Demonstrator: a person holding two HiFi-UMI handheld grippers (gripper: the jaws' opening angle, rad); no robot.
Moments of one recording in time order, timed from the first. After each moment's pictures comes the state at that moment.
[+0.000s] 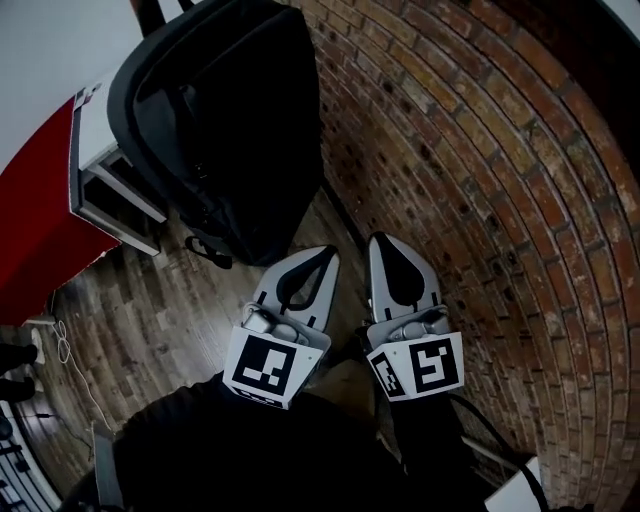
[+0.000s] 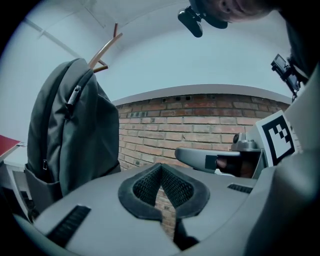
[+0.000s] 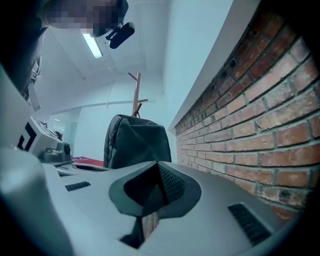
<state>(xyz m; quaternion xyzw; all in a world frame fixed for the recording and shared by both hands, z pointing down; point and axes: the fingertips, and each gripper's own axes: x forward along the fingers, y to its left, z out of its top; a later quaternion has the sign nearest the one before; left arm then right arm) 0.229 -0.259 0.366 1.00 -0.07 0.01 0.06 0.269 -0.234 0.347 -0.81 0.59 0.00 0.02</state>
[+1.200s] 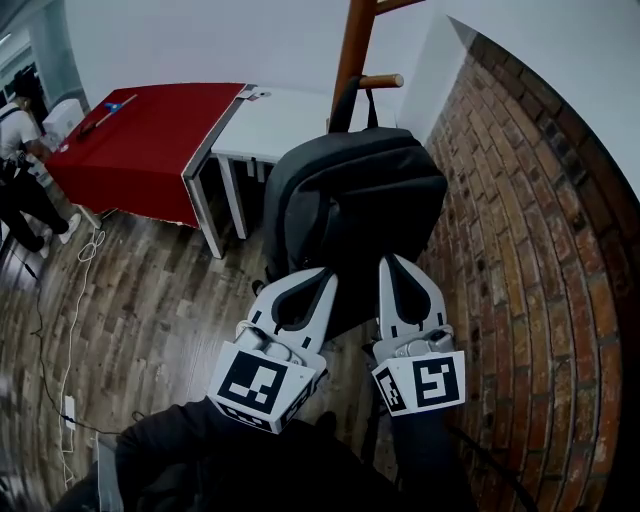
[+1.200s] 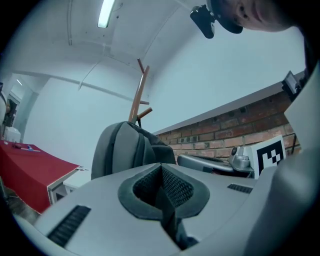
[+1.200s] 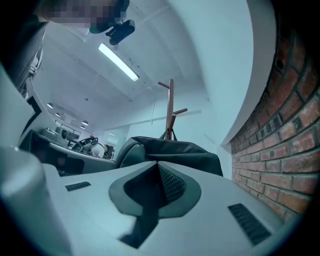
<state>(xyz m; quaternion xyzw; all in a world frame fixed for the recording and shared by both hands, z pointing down) 0.186 -0.384 0.255 0.92 -0.38 -0.05 0.03 0.255 -0.389 0.238 -0.59 0.80 0.11 0.03</state>
